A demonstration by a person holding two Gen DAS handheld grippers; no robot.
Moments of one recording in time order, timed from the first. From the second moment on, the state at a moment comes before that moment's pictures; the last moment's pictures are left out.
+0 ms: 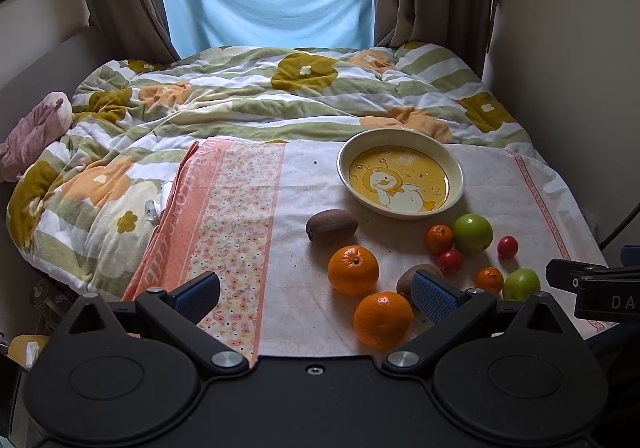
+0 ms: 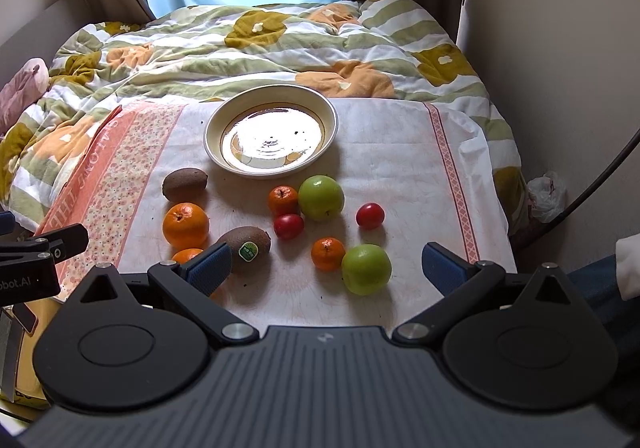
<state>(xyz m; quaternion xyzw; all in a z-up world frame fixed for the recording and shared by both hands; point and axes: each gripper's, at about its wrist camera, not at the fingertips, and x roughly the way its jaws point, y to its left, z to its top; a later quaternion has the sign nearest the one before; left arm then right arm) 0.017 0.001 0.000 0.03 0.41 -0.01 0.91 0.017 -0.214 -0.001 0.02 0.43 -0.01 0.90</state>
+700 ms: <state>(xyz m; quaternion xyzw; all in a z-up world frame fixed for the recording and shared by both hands) 0.026 0.007 0.011 0.05 0.40 -0.04 0.91 0.018 -0.219 0.009 0.03 0.44 -0.04 0.90</state>
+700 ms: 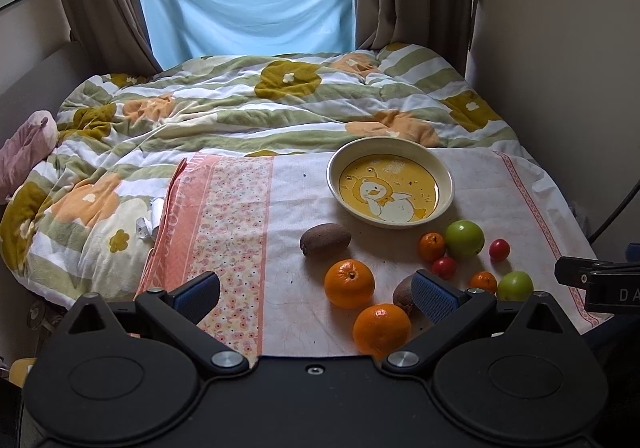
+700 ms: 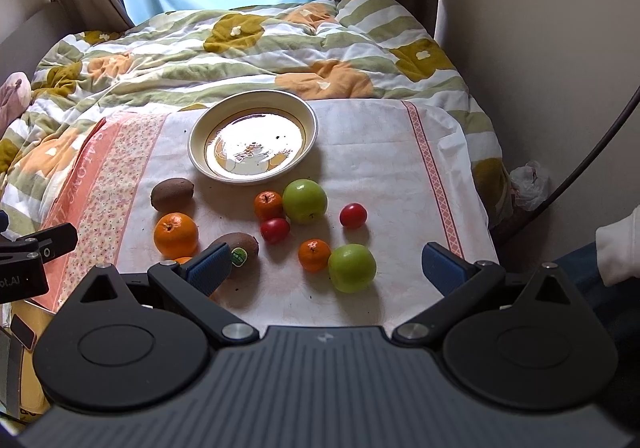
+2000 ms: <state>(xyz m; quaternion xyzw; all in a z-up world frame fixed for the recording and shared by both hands) 0.083 -0.053 -0.149 0.00 0.53 0.00 0.85 0.104 -0.273 -0.145 0.00 0.53 0.10 0.84</state>
